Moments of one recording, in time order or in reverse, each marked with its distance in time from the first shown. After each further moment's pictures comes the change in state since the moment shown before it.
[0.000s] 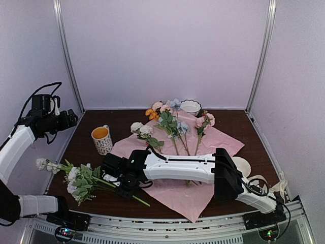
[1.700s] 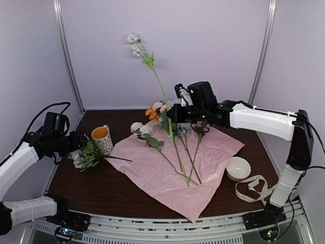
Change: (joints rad) left arm -0.258 -0.158 -0.172 -0.137 -0.200 -0.264; right arm -0.496 -0.802 -0.885 0.803 -0.123 0.404
